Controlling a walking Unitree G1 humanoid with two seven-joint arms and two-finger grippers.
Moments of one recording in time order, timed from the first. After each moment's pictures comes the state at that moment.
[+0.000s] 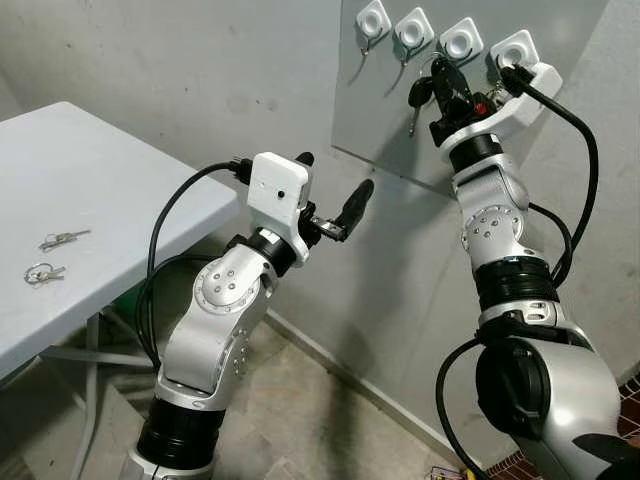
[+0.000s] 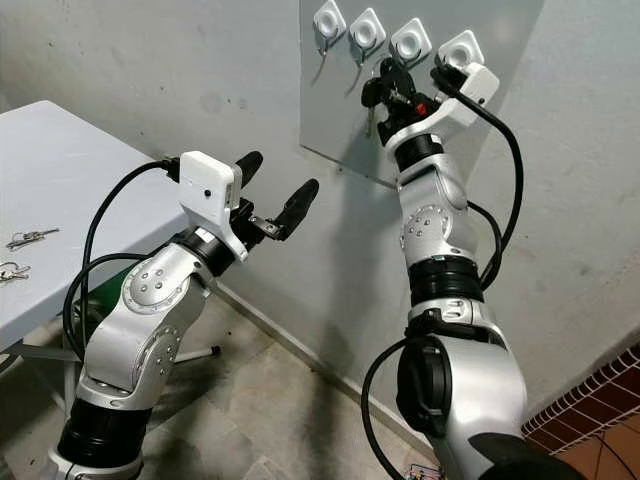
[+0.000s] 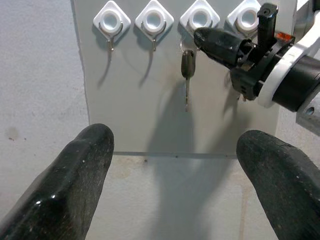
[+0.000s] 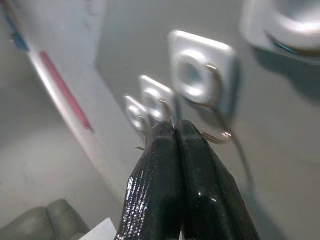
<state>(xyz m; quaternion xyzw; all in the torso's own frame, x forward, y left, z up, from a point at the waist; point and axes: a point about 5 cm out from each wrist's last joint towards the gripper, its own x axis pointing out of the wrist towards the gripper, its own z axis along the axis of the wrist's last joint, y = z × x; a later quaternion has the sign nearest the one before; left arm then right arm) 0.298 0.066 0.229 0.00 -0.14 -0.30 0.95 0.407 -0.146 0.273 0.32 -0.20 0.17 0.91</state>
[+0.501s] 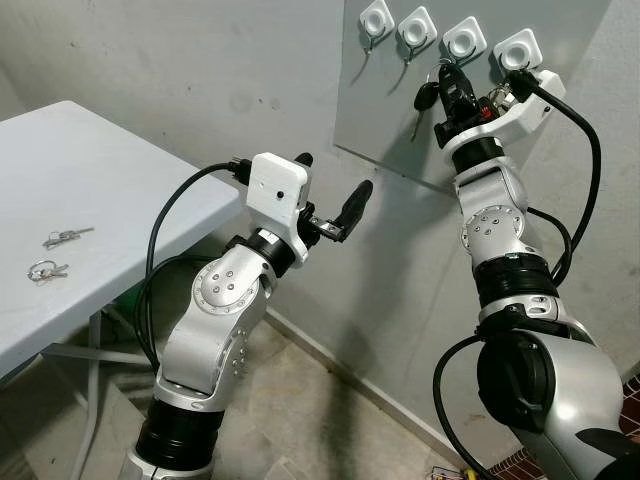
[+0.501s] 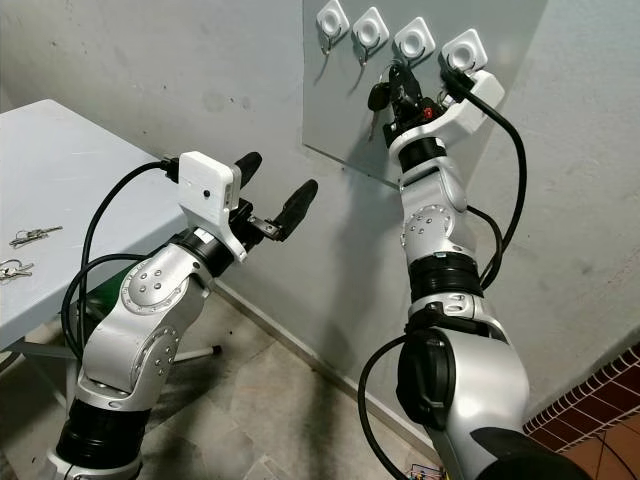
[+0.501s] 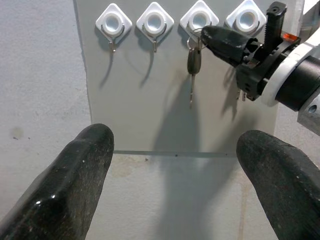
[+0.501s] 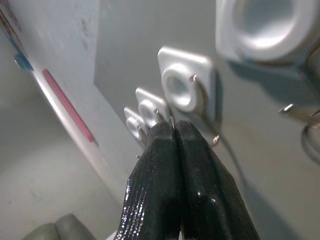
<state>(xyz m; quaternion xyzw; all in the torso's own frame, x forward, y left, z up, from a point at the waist) 0.298 0.066 0.229 0.00 -0.13 -0.29 0.95 0.407 -0.153 0.271 0.35 -0.21 0.17 0.90</state>
